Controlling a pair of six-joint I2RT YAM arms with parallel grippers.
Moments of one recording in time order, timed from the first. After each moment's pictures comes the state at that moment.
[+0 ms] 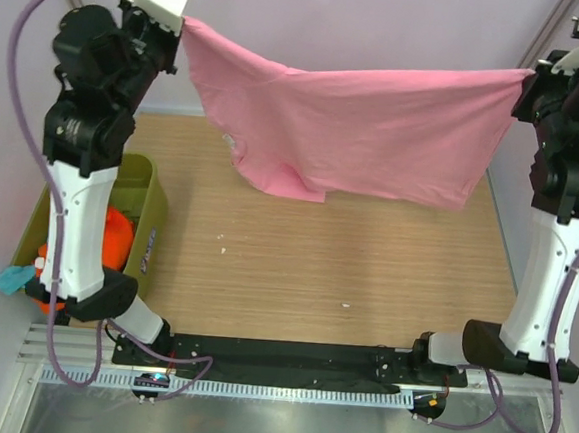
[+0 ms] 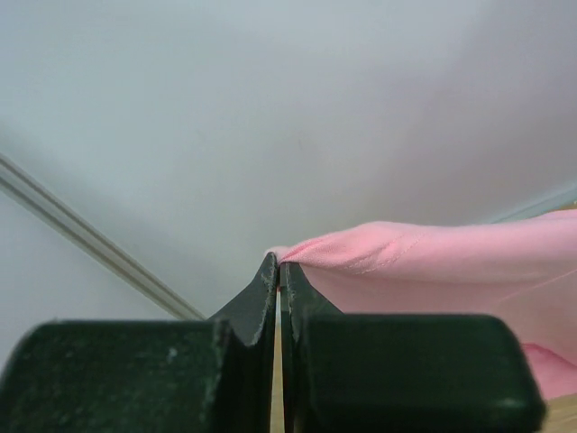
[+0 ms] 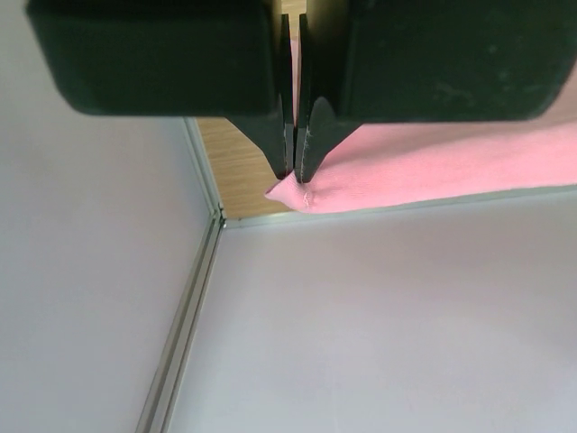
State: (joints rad) left arm -0.33 1.61 2.44 -0.76 -0.12 0.45; right arm -0.11 1.42 2.16 -0.80 0.06 -0.03
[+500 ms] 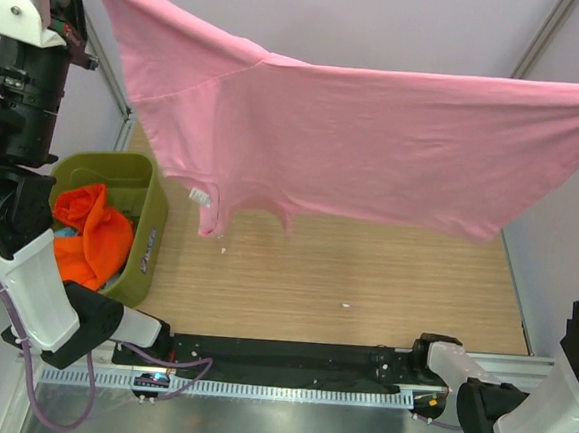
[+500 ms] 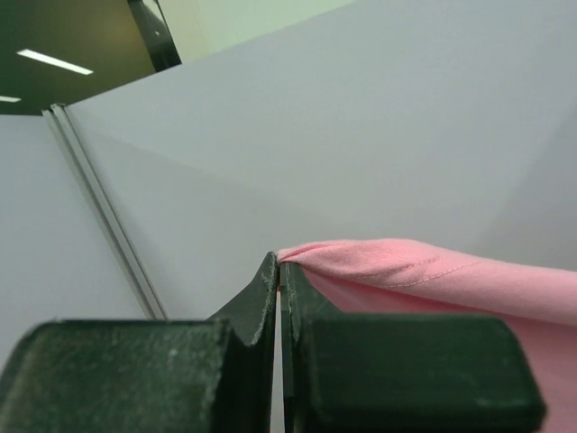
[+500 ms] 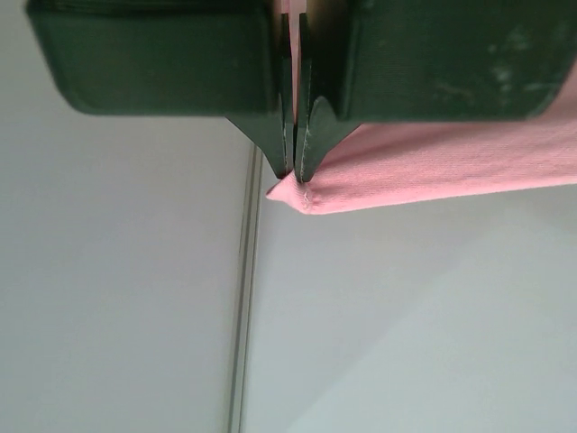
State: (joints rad) left arm -0.33 1.42 2.62 -0.62 -0.07 0.44; right arm -0.11 1.06 2.23 -0.77 0.14 -0.09
